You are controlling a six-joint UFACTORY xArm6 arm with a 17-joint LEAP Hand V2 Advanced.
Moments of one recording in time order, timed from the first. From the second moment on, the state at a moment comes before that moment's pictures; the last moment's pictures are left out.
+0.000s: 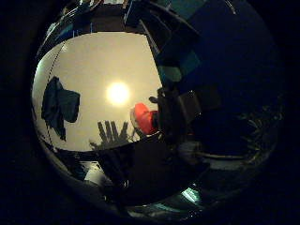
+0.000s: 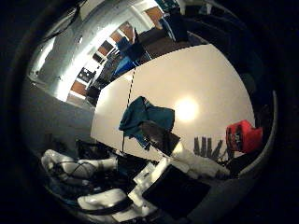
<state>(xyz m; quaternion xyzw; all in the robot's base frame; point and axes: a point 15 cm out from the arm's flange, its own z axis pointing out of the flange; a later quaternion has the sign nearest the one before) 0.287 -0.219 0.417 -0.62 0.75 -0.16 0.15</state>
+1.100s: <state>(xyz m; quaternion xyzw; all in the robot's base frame) 0.157 -0.322 0.386 -0.47 0.85 -0.11 0.21</state>
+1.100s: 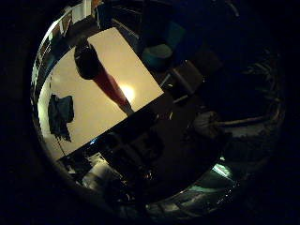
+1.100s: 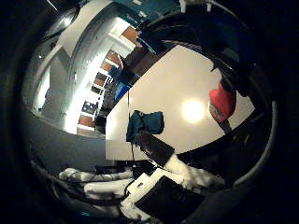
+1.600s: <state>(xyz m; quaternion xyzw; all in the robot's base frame) 0.110 -0.382 0.346 -0.39 0.87 -0.11 0.29</state>
